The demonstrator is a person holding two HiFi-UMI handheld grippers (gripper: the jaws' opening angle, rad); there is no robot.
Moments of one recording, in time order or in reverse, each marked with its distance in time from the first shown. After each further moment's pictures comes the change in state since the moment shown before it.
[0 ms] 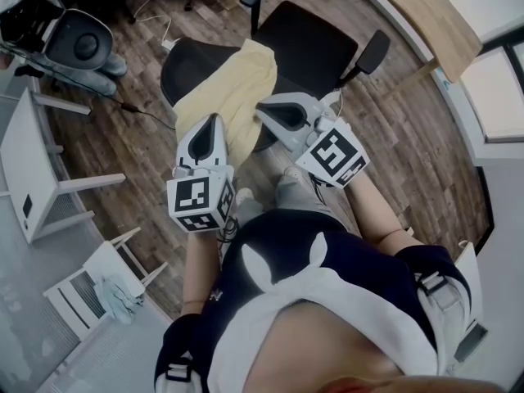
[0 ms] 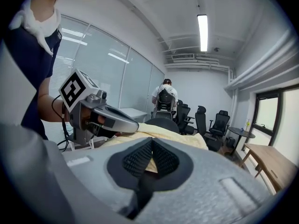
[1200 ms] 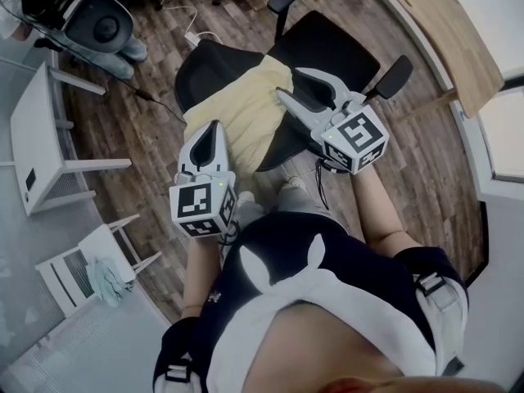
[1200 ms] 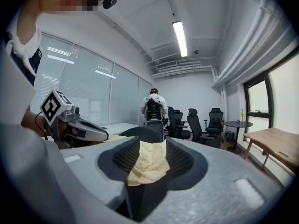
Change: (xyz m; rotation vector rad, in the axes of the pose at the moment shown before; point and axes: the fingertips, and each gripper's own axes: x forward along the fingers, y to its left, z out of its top) left arm 0.017 0.029 0.006 -0.026 0.014 0.155; right arm 0.017 -0.105 -0.003 0.185 -0.145 -0.066
